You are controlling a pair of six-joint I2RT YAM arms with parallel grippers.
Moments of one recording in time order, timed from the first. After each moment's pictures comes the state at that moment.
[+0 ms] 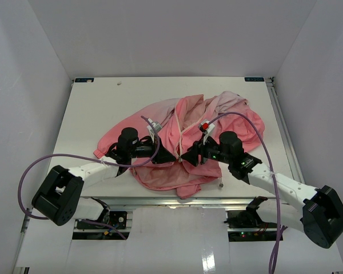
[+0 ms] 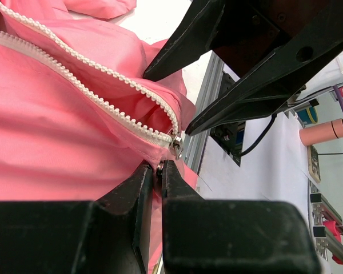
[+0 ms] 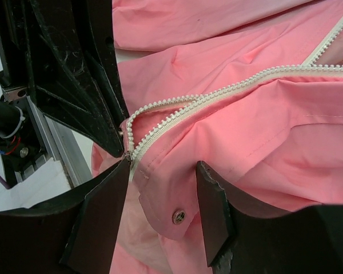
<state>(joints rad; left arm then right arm) -0.56 1.33 0.54 0.51 0.83 -0.49 0.71 1.07 0.55 0.21 -0.40 0.24</state>
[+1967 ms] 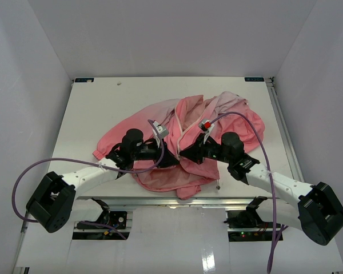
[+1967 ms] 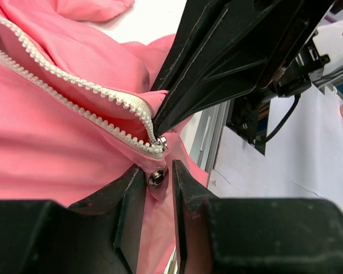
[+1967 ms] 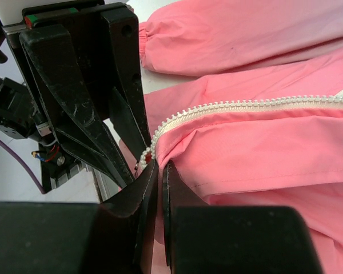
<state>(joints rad) -0.66 1.26 0.59 0.35 0.72 -0.31 0.70 1.10 0.51 0.42 -0.51 0.33</state>
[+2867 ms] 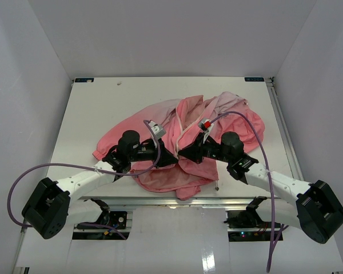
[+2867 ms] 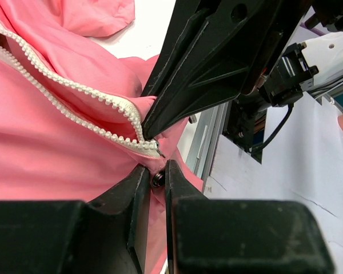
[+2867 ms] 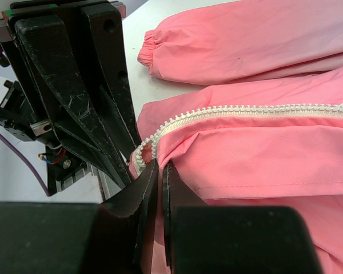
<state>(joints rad) -0.66 1.19 0.56 0.37 0.69 -0.34 0.70 1.12 0.51 0.48 -0.54 0.35</state>
